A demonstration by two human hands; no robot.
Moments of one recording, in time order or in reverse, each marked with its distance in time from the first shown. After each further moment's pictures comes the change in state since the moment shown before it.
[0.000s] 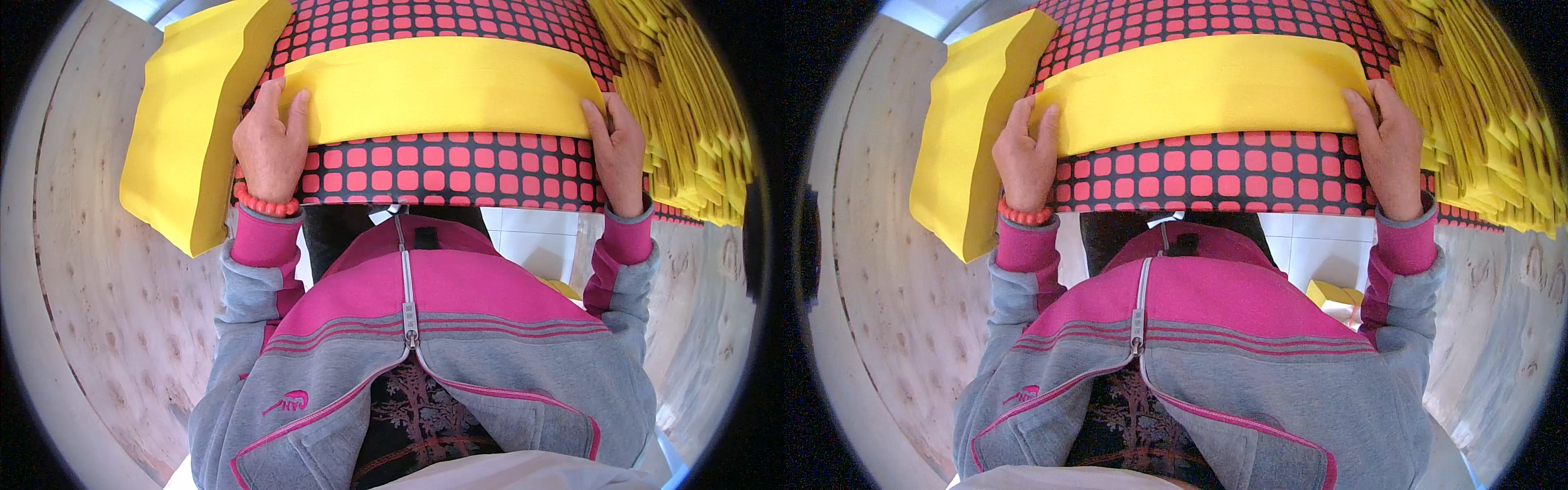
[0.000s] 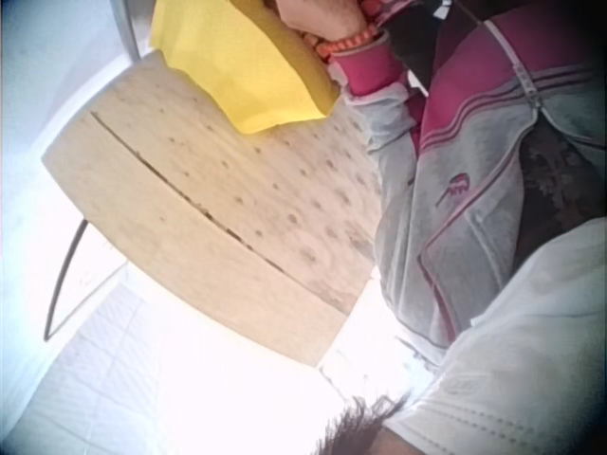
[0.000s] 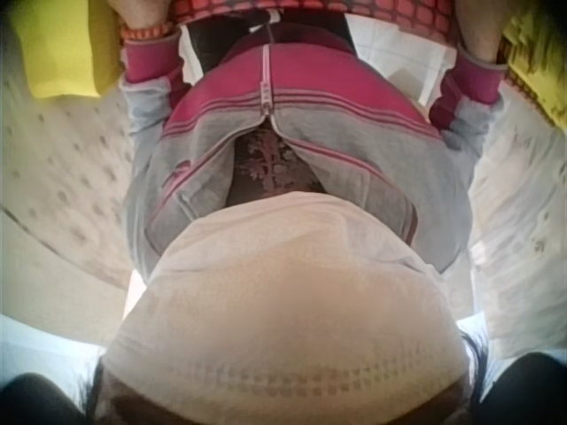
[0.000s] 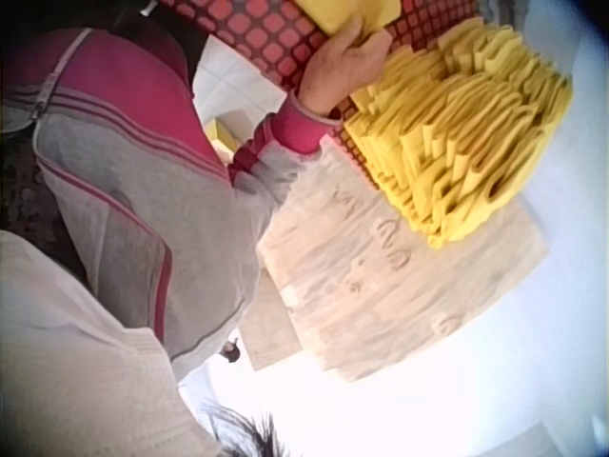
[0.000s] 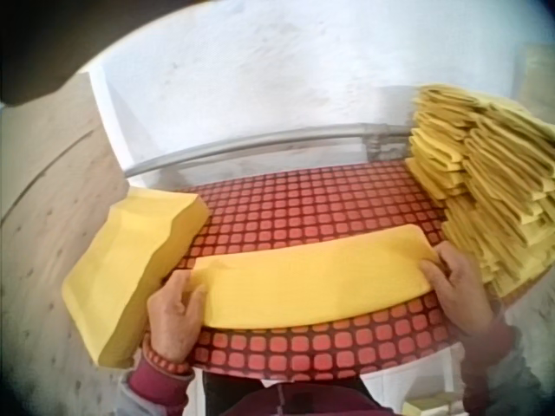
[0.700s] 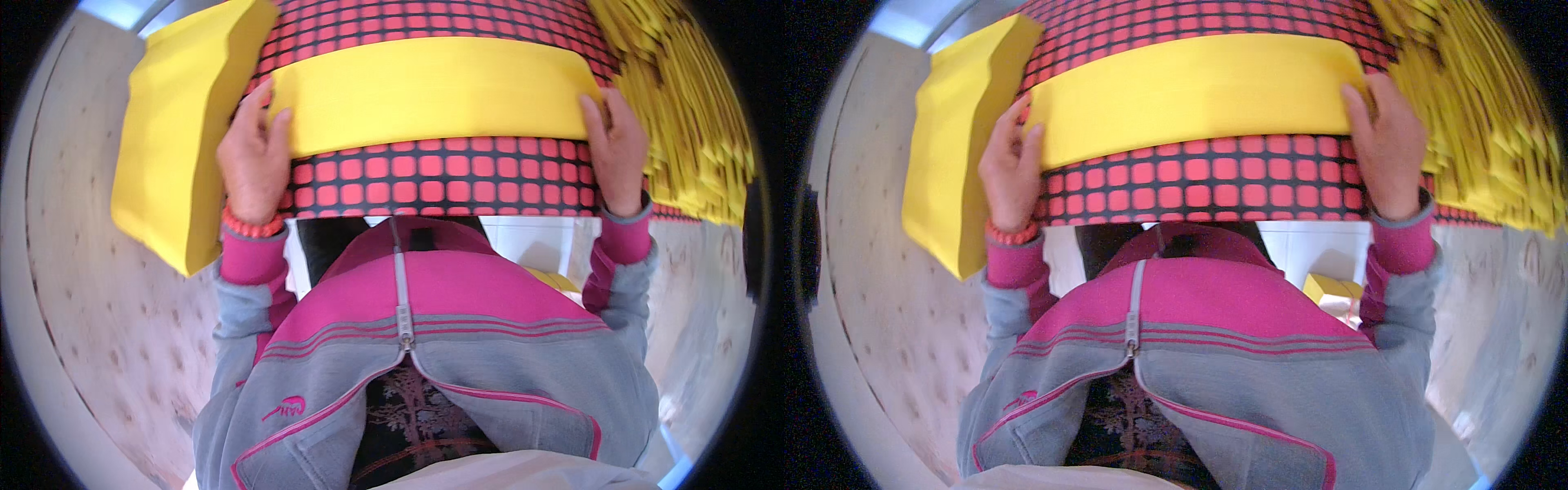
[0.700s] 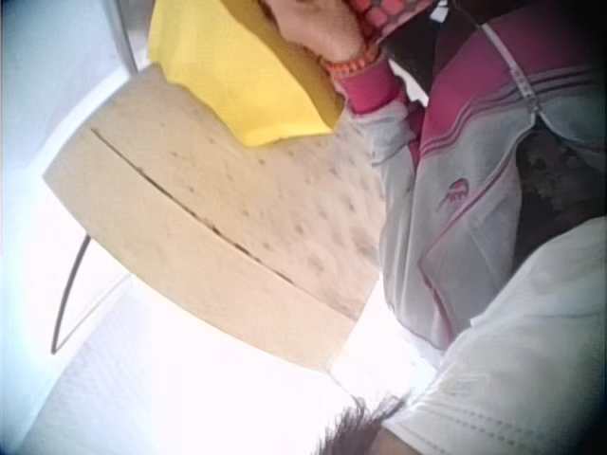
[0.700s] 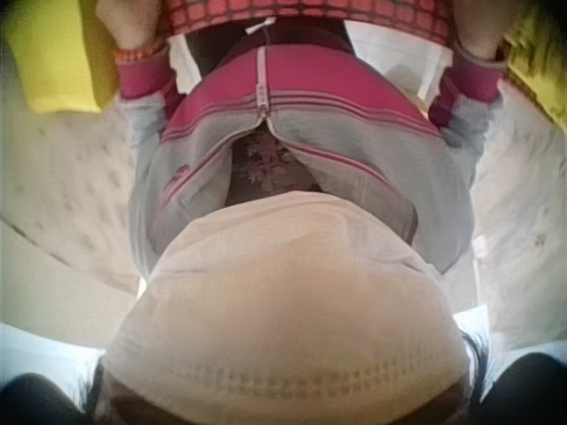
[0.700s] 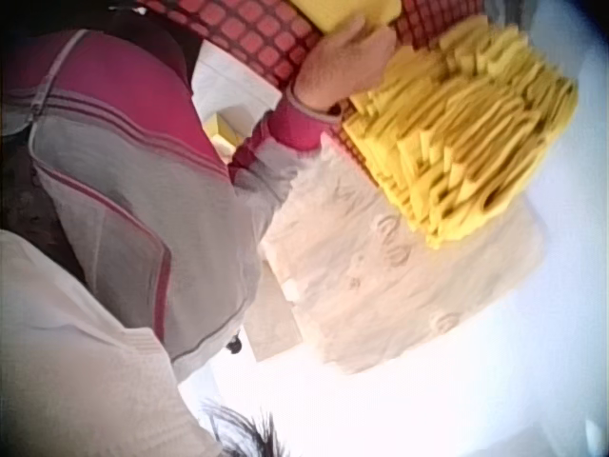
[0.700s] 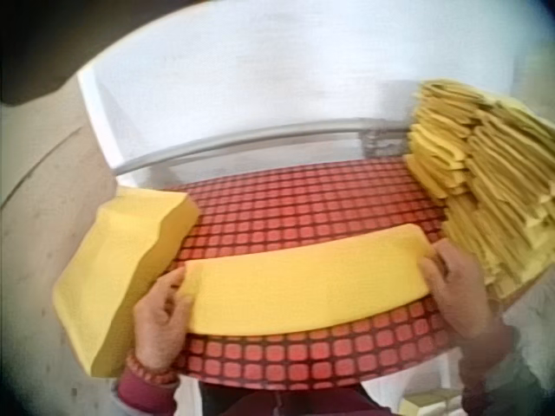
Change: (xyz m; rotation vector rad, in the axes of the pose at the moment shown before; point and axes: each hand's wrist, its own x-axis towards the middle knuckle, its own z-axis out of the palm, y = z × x) left_hand 0.000 -0.011 -0.007 -0.217 -0.163 -0.215; right_hand 0.006 -0.003 0.005 -0.249 0.056 -0.093
